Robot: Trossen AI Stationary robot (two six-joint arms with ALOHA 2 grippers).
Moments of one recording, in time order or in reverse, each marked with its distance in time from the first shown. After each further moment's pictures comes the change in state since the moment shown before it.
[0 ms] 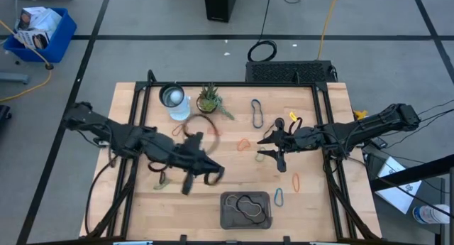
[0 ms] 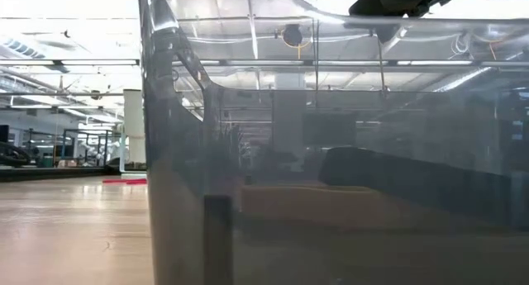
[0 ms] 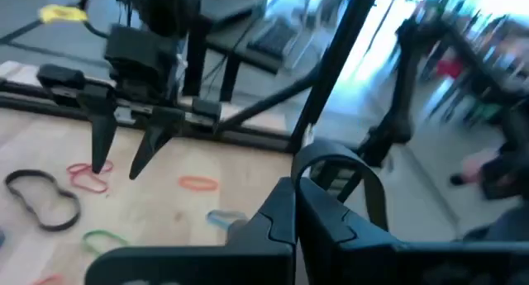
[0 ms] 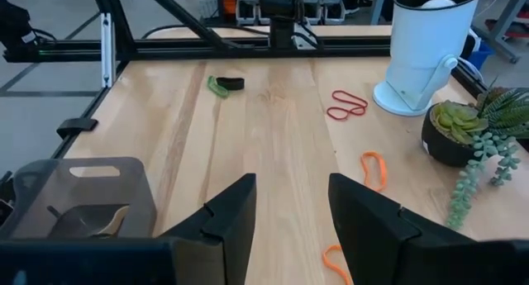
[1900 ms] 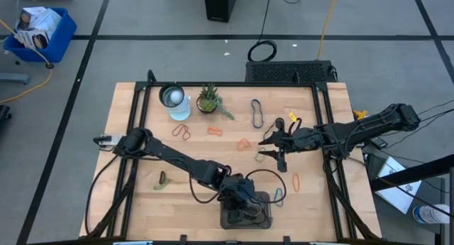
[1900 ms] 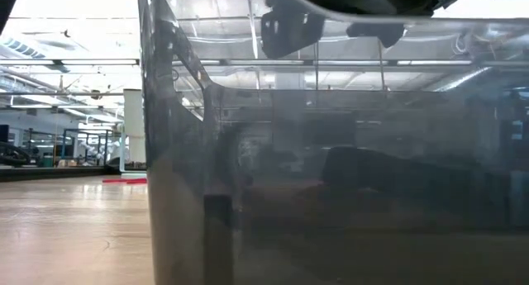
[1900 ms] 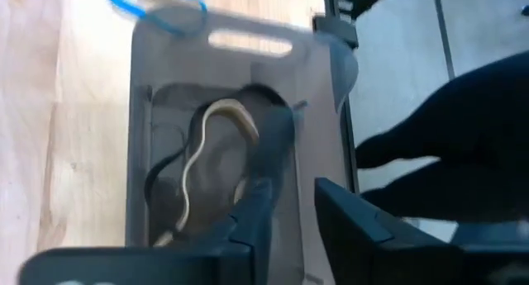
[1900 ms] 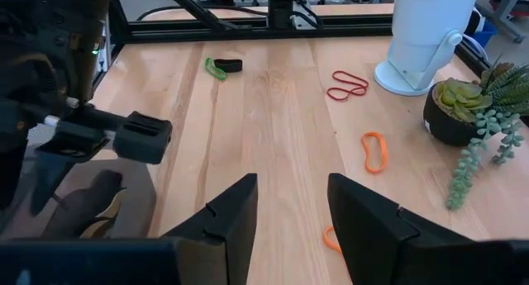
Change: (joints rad) left arm 0.036 0.698 0.328 -0.205 0.381 -0.129; right arm 0.000 0.000 0.000 -0.053 -0.003 0.026
